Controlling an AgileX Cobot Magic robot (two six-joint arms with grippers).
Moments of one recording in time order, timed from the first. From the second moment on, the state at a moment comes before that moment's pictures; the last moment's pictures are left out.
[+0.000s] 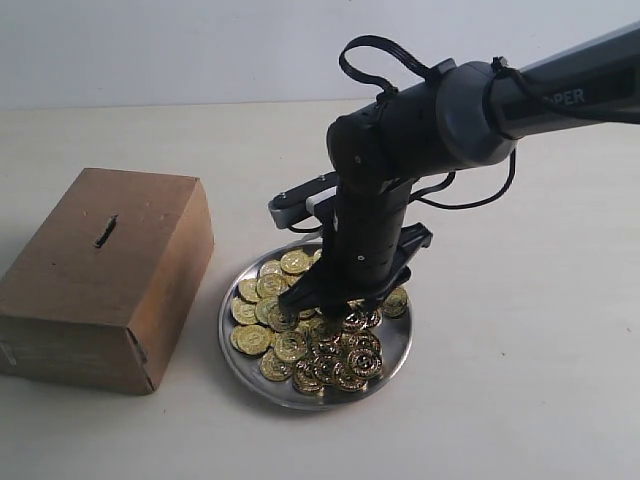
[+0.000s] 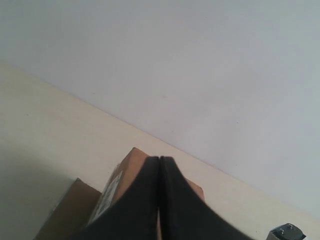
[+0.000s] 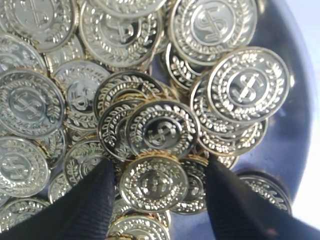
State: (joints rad) left arm -0.06 0.01 0.00 -0.43 0.10 -0.11; right arm 0.71 2.08 -1.29 0.01 0.80 0.13
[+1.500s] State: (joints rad) left arm -0.47 0.57 -0.29 -0.63 0.18 1.49; right arm 0.71 1.74 -1.29 0.51 1.17 -0.92
